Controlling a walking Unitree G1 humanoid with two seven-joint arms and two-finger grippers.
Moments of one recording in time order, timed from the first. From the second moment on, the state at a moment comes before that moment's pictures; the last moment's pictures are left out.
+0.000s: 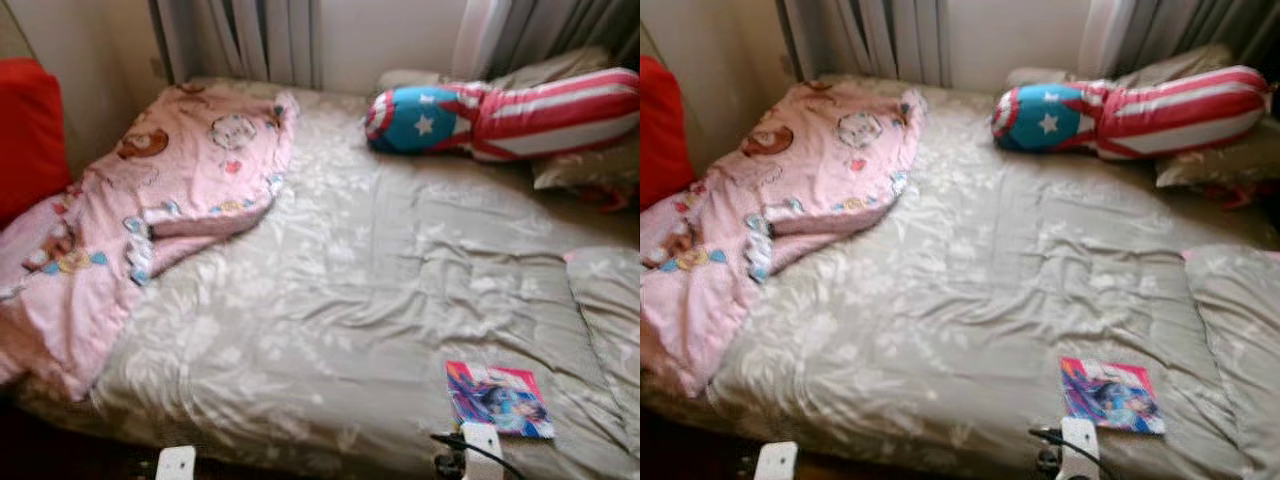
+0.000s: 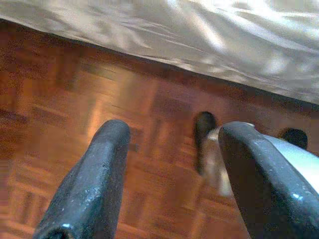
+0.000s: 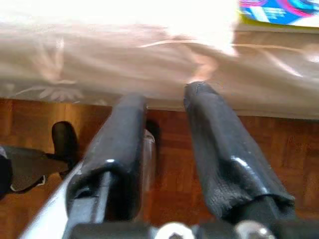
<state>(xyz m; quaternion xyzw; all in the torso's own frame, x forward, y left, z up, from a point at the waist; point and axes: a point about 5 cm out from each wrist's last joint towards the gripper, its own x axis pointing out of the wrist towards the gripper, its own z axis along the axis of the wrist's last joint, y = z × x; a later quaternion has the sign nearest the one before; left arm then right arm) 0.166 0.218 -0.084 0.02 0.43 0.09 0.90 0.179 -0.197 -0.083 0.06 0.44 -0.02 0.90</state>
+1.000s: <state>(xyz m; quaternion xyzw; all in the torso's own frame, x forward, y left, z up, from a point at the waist) 0.158 0.219 -0.088 0.01 0.44 0.09 0.89 0.177 -0.196 -0.084 0.06 0.44 -0.02 0.89</state>
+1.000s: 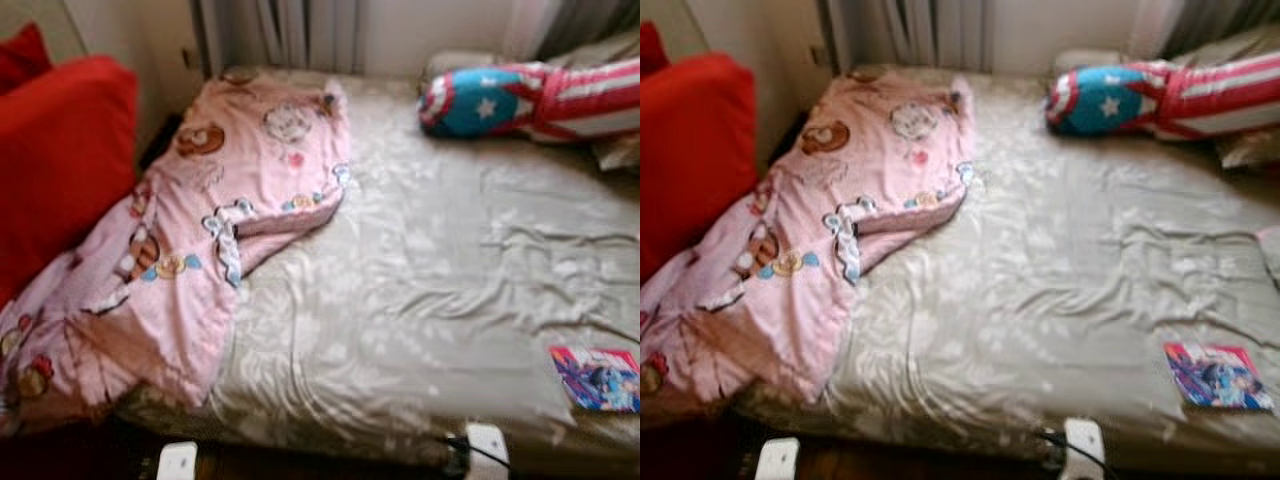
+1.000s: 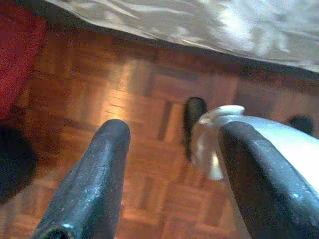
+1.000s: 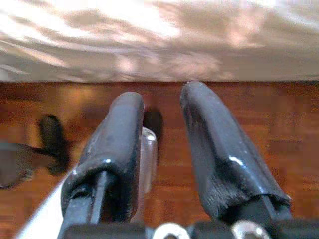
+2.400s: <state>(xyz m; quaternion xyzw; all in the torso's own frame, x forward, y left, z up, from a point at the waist) 0.161 0.215 -0.088 0.00 0.44 0.09 0.89 0.179 -0.200 -0.082 0.05 0.44 -0.01 0.90</state>
